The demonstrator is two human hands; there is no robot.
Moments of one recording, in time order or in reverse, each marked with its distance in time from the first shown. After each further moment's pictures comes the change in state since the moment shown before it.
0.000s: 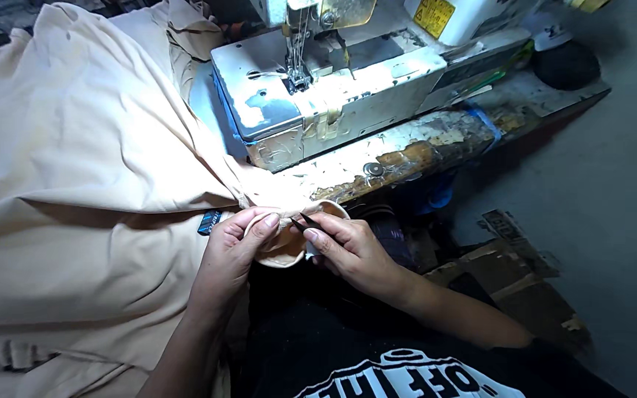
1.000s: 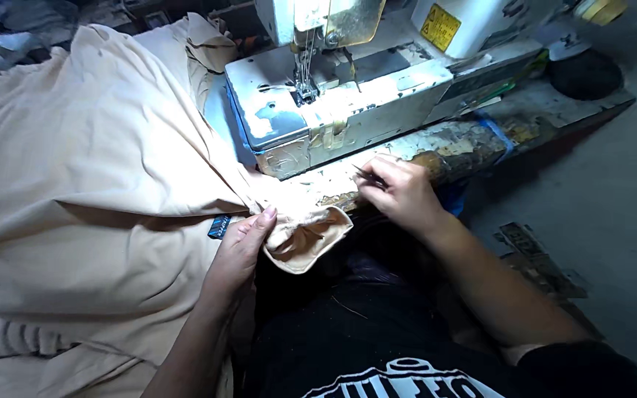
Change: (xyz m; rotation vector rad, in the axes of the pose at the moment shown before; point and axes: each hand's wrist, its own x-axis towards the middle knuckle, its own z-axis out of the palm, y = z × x) left_hand 0.009 -0.001 0.000 0.007 0.004 -0.093; right_hand 0.045 0.029 -0.091 -0.802 0.242 -0.397
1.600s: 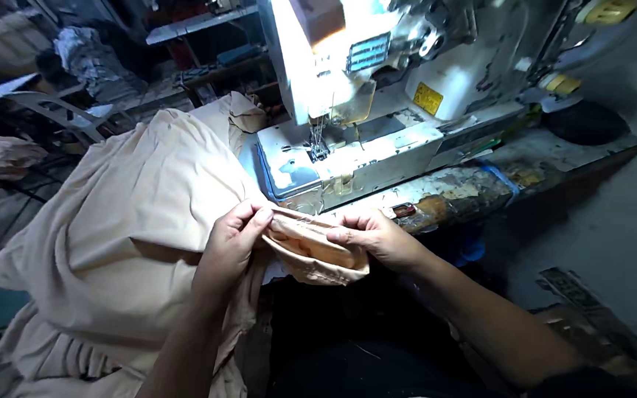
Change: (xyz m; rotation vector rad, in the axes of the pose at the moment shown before) left_hand 0.030 0.064 -0.016 0.334 0.094 0.336; right_hand 0.032 -0.039 0.005 1.169 -0.375 0.455
